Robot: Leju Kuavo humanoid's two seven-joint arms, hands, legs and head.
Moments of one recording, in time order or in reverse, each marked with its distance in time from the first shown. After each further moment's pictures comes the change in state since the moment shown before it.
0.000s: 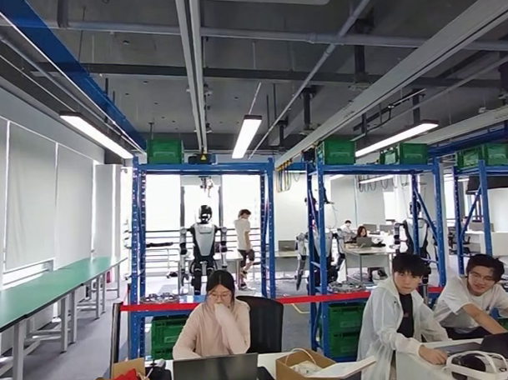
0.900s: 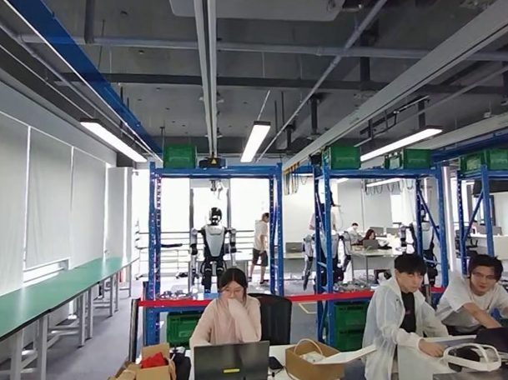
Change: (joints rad) left arm -0.020 -0.013 0.003 -0.004 -0.070 -0.011 -0.004; right arm -0.109 -0.122 -0.175 0.828 0.218 -0.310 0.560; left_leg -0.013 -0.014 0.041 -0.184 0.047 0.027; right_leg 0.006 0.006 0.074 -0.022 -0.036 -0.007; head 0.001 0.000
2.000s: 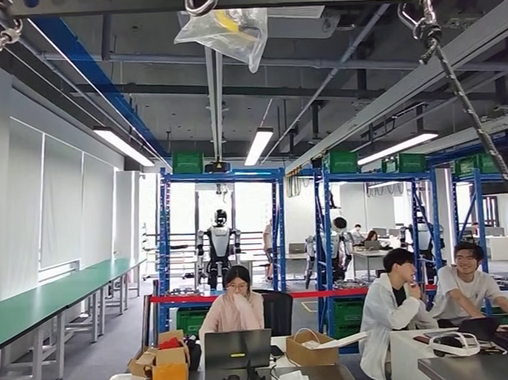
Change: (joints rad) left arm -0.012 -0.025 0.010 0.000 0.040 -0.015 0.056; right arm 0.007 0.023 0.001 0.030 0.060 0.035 0.201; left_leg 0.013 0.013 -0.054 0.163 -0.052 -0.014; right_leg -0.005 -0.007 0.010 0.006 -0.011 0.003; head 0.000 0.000
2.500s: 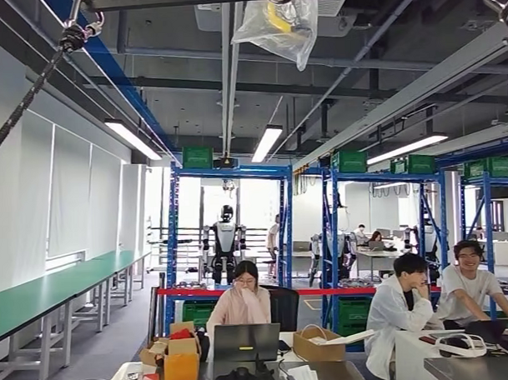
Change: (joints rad) left arm -0.007 -0.009 0.006 0.000 0.010 -0.005 0.004; right arm 0.001 -0.013 -0.005 0.000 0.022 0.001 0.030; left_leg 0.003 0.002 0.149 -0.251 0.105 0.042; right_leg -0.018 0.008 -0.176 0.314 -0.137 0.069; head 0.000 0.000
